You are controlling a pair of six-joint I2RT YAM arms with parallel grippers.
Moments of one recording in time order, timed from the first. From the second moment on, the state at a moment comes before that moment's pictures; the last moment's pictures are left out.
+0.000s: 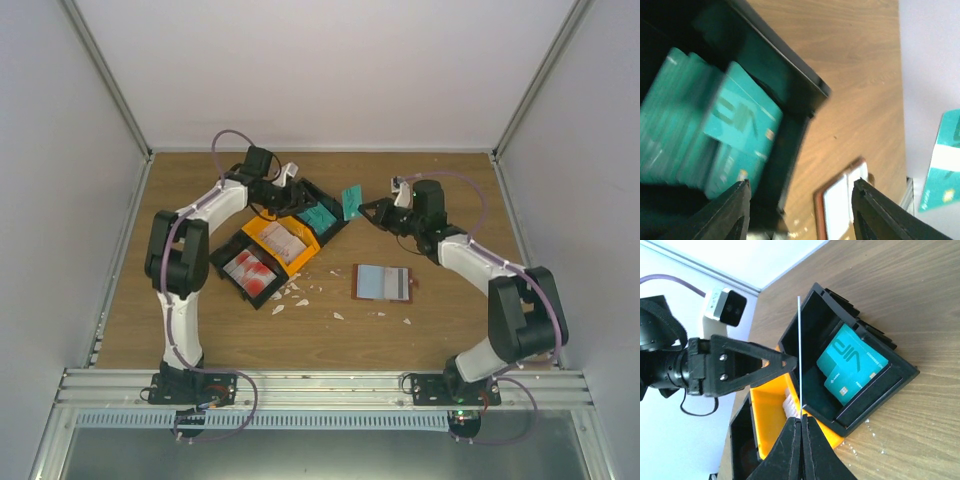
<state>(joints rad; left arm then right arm) -0.29 2.10 1.64 -0.51 0.71 -0.44 0.27 1.56 0.91 0.16 -0.59 0.76</state>
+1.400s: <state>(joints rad) -0.59 1.62 0.97 0.20 0.85 -0.79 0.24 0.95 0.62 -0.11 -0.55 0.75</state>
